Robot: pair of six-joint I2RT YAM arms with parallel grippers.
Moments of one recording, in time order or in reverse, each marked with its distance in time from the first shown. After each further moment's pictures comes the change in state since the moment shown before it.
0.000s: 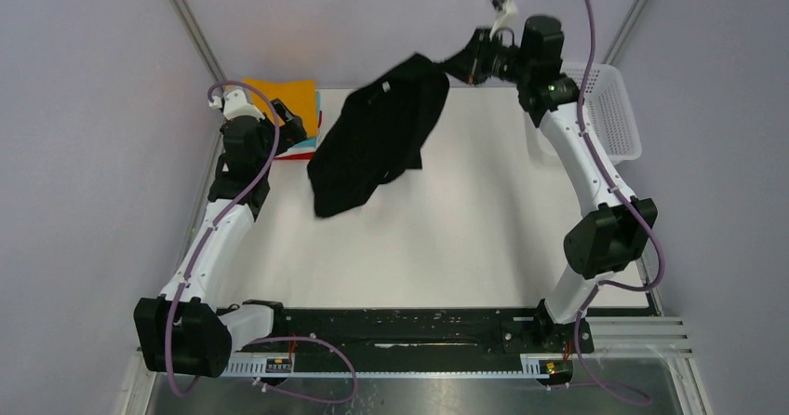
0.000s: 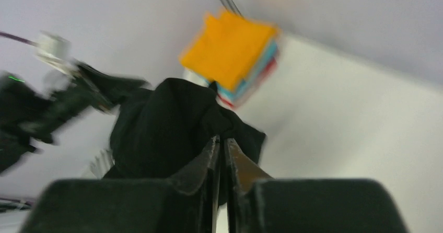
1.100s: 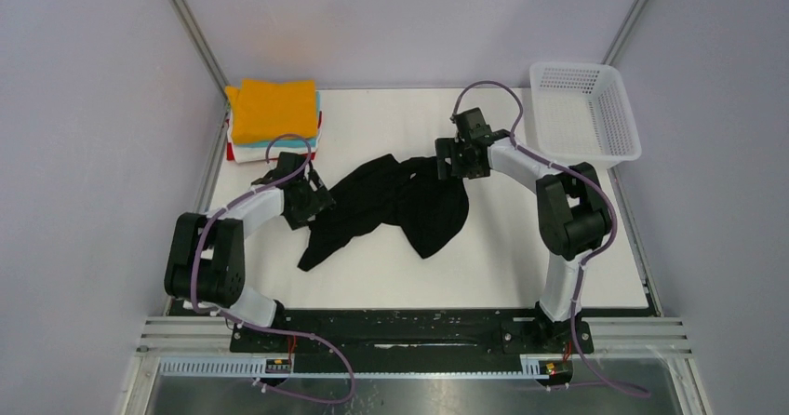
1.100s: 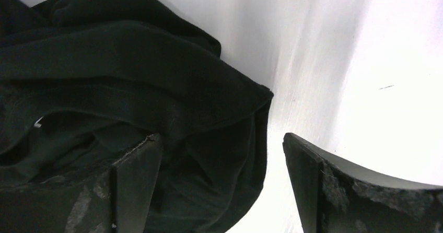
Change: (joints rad) left arm -0.068 0.359 -0.159 -0.337 0.161 -0.263; right arm 0.160 0.177 -0.437 -0.258 0.698 -0.116
